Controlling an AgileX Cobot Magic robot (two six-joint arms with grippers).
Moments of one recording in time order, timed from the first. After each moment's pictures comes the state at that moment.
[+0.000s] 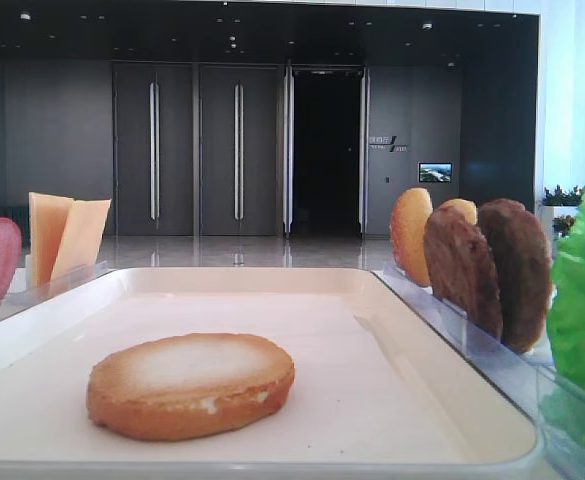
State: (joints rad) left arm -0.06 0.21 -0.50 0.09 1.11 -0.14; right arm 0.12 -0.01 -0.50 -0.07 1.14 0.06
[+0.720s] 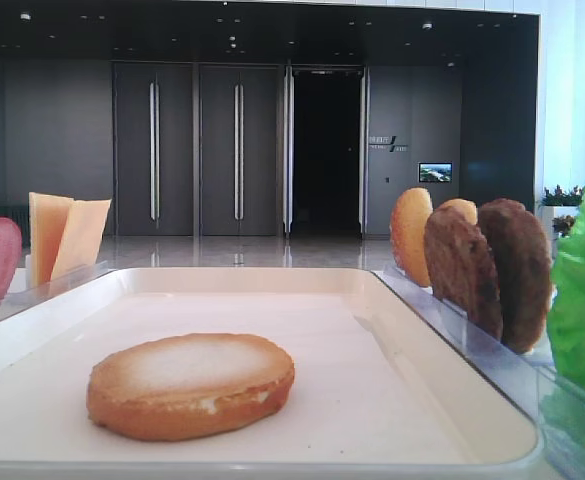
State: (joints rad) left arm -0.06 -0.02 -0.48 0.09 1.11 -0.14; right arm 0.12 -0.01 -0.50 -0.07 1.14 0.06
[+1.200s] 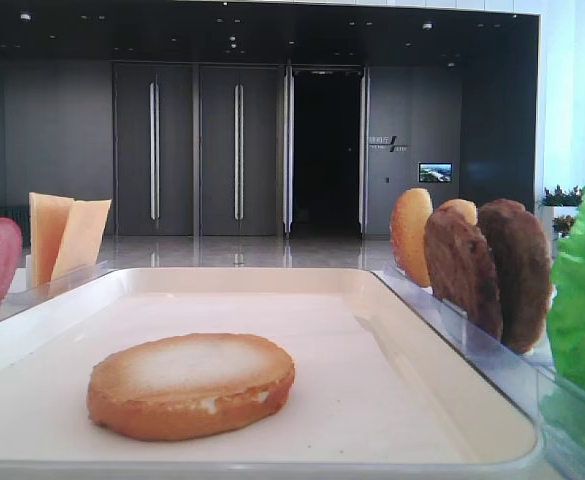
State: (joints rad) left arm -0.06 -0.02 -0.48 0.09 1.11 -0.14; right arm 0.12 -0.01 -0.50 -0.07 1.14 0.06
